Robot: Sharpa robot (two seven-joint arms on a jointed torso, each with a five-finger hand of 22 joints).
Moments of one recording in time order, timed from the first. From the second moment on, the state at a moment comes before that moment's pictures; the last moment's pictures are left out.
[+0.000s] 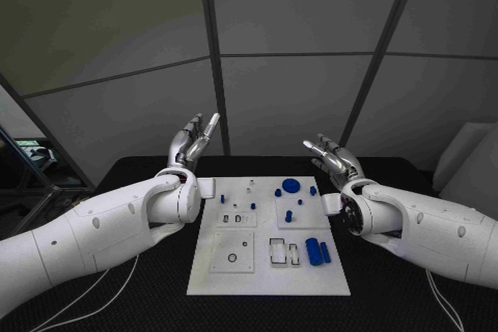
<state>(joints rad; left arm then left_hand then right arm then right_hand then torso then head) 1.04 -0.70 0.14 1.40 -0.07 -0.66 0.54 1.04 -0.06 0.13 0.28 0.04 0.12 0.13 0.02 0.02 0.07 0.12 0.01 0.01 0.06 0.15 0.01 0.01 0.18 0.05 0.28 0.01 0.02 1.07 -0.71 0.04 1.37 -0.11 -0.50 0.39 1.02 0.20 0.00 -0.16 0.17 0.08 0.13 0.01 0.01 0.07 0.20 0.01 0.01 0.06 0.21 0.01 0.01 0.05 0.11 0.29 0.05 0.03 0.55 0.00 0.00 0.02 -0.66</state>
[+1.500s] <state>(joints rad) 1.04 -0.93 0.14 1.66 -0.21 -0.48 0.43 1.33 -0.05 0.10 0.07 0.05 0.90 0.20 0.18 0.09 1.04 0.15 0.18 0.08 1.05 0.11 0.28 0.18 0.19 0.91 0.22 0.35 0.16 1.30 -0.64 -0.03 1.26 -1.59 -0.27 0.04 1.27 -0.01 0.29 -0.28 0.18 1.01 0.13 0.09 0.07 1.16 0.07 0.07 0.07 1.46 -0.01 0.47 0.32 0.18 1.08 0.09 0.85 0.40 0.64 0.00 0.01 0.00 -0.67</state>
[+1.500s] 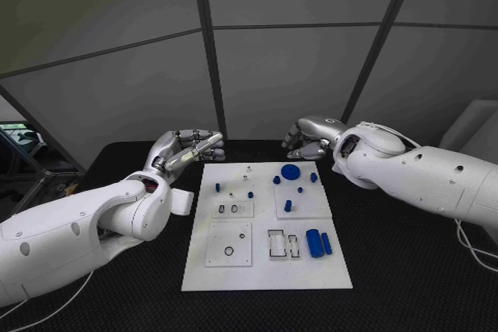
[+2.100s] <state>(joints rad) 1.04 -0.93 0.14 1.68 -0.22 -0.47 0.42 1.33 -0.05 0.09 0.07 0.05 0.90 0.20 0.17 0.09 1.04 0.15 0.17 0.07 1.04 0.12 0.27 0.18 0.19 0.91 0.22 0.35 0.16 1.31 -0.62 -0.08 1.28 -1.90 -0.26 0.03 1.24 -0.09 0.39 -0.21 0.15 0.99 0.09 0.07 0.07 1.07 0.07 0.07 0.06 1.47 -0.03 0.57 0.42 0.18 1.09 0.07 0.91 0.43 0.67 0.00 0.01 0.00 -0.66</state>
